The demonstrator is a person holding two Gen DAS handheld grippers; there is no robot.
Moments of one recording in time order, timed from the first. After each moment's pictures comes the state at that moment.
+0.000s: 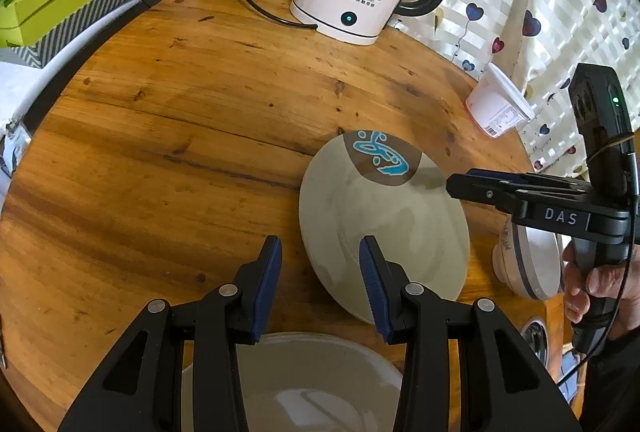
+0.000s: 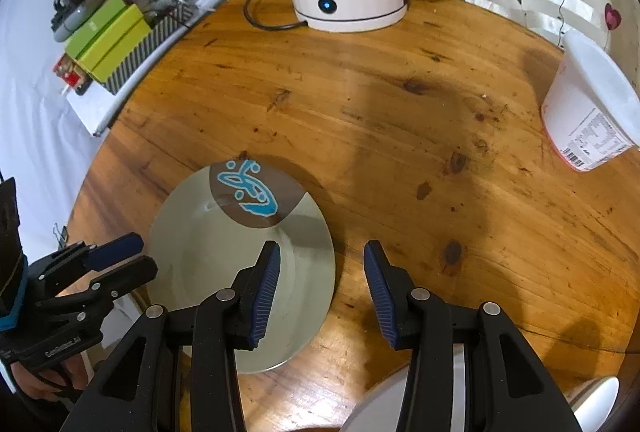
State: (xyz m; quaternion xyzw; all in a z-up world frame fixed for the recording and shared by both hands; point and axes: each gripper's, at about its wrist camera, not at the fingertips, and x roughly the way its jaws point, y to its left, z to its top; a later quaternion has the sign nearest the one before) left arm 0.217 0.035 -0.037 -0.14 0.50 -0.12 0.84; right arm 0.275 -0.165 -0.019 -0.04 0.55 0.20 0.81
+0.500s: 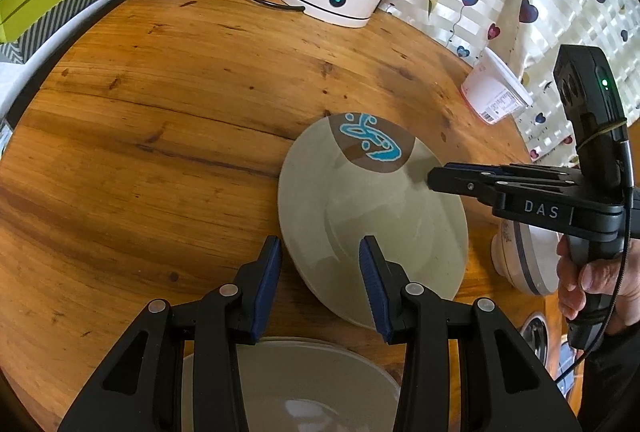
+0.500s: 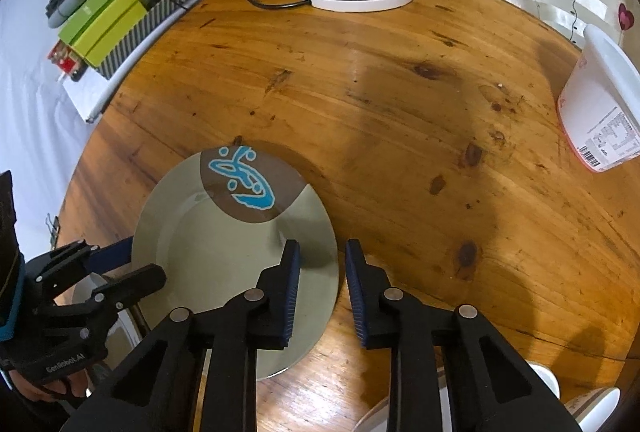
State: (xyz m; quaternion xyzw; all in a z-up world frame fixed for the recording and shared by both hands) left arm 0.221 0.023 -0.047 -0.14 0.52 -0.14 0.83; right arm 0.279 -0.158 -0.033 -0.05 0.57 0.20 0.80
